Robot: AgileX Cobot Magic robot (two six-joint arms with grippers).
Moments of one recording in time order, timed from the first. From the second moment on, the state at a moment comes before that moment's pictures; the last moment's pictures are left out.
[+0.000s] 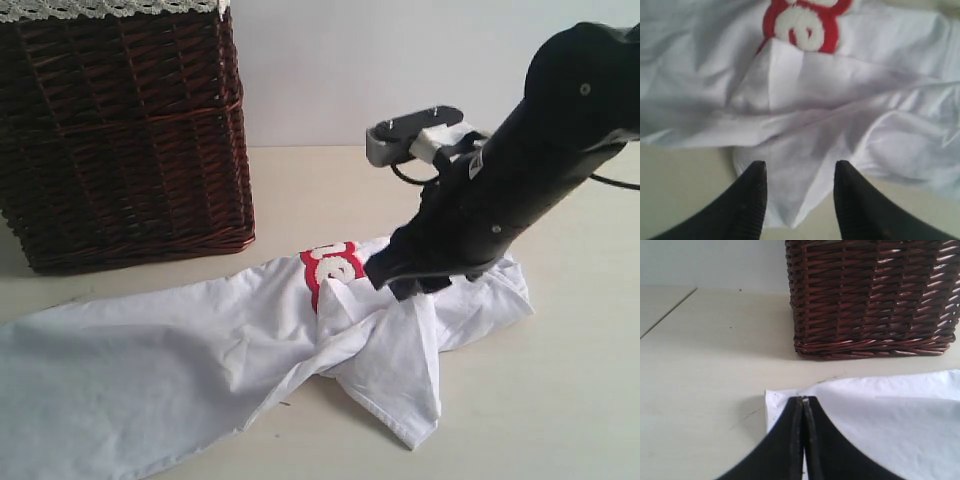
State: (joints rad) left arm 0.04 0.00 0.00 0.02 0.36 -0.06; right arm 0.37 1.61 -1.02 0.19 0.71 -0.15
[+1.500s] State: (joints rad) left arm 0.04 0.00 0.00 0.02 0.36 -0.06; right arm 0.37 1.66 -1.09 0.34 0.80 -0.21
